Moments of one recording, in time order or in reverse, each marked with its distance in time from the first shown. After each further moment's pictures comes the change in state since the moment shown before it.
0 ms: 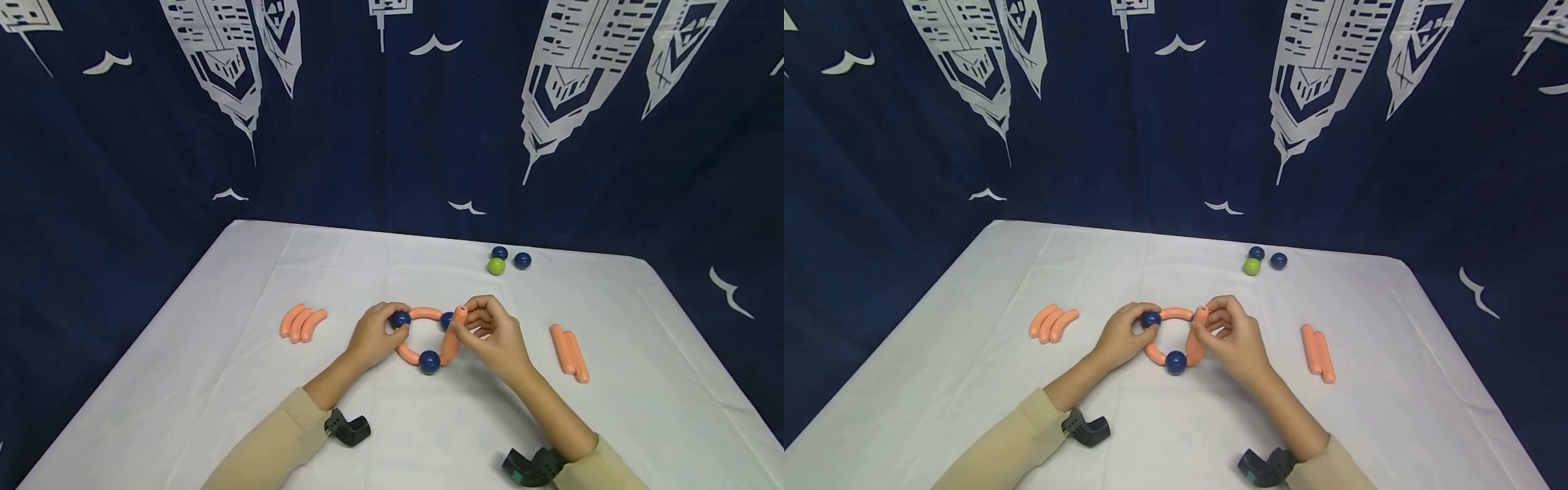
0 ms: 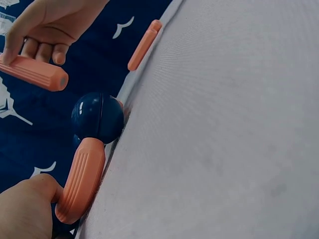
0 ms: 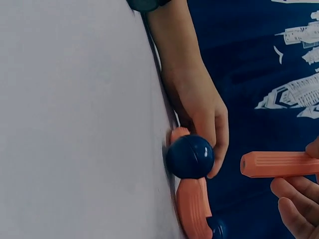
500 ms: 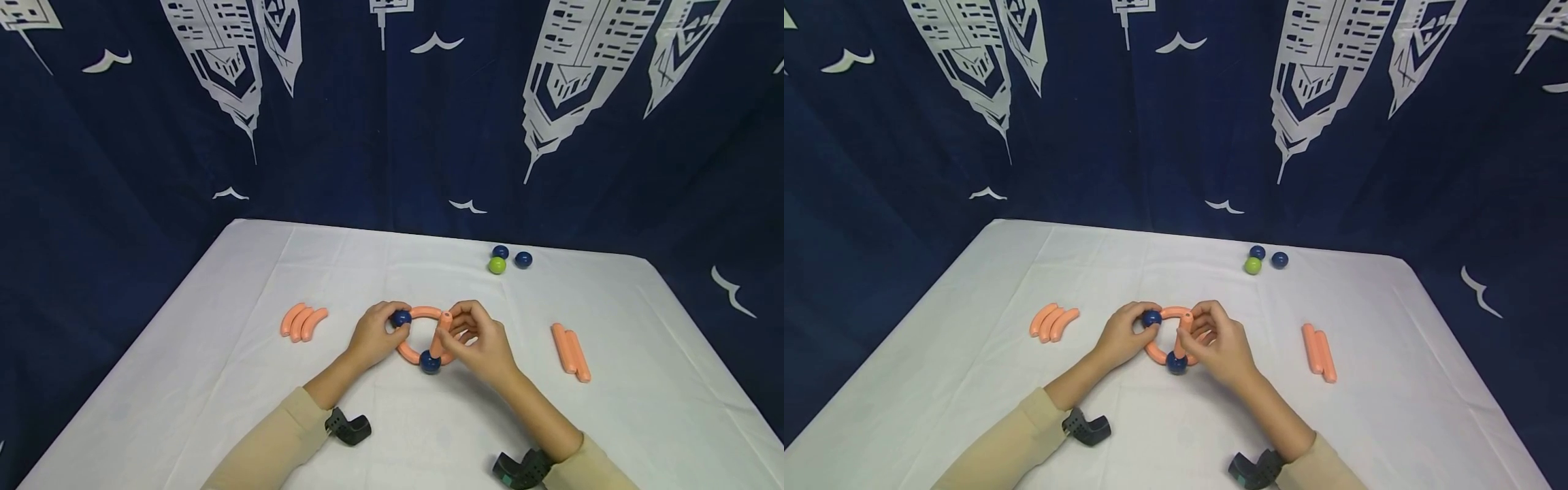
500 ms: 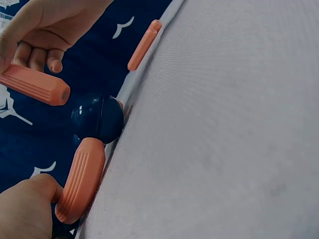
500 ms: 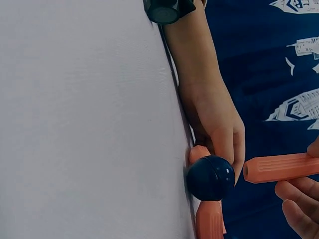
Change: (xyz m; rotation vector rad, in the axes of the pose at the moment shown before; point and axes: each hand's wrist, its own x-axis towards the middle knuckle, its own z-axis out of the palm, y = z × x) left_hand 0.000 0.000 0.001 0.009 0.001 0.004; right_hand -0.001 -0.001 0.018 -0.035 -0.013 -0.146
